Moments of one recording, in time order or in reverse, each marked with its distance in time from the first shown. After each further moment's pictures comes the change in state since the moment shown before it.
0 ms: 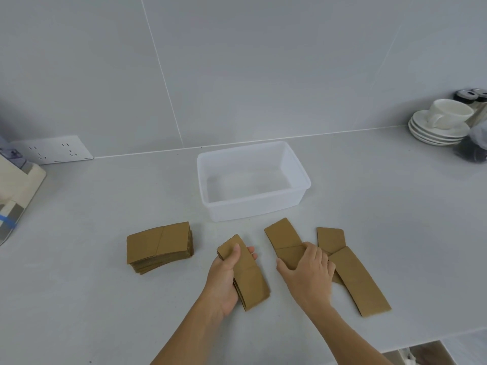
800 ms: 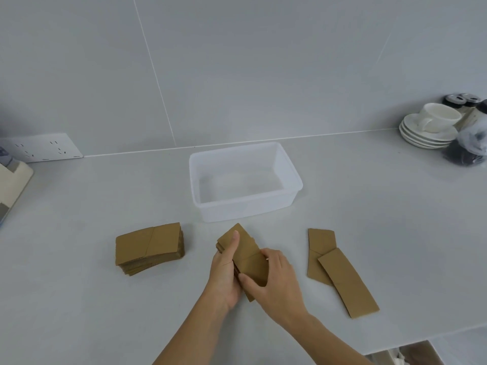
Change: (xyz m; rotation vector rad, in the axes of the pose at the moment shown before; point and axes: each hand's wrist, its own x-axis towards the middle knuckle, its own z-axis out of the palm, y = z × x) left_hand -0.003 0.002 0.027 -0.132 -0.039 -0.037; right_hand -0.028 -0.025 -0.009 0.329 -0.205 -0.271
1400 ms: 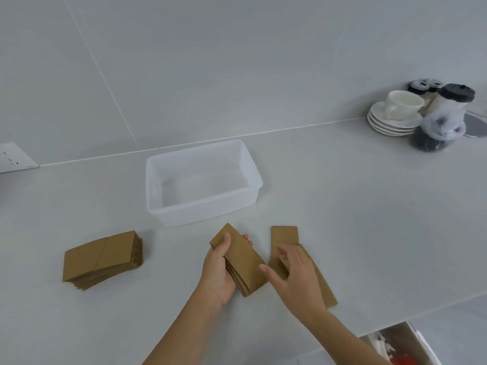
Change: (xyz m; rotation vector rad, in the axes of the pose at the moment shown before) left_hand 0.019 -0.035 0.053 -0.018 0.007 -0.069; right_hand 0.003 0.073 -0.075 -0.022 0.132 0.057
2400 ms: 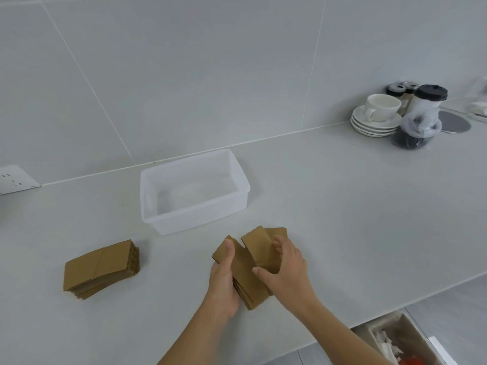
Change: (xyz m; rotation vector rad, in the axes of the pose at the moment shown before) left_hand -0.020 -0.030 0.013 0.129 -0.105 0.036; right_hand -0.003 -0.011 -0.019 0.187 -0.033 0.092
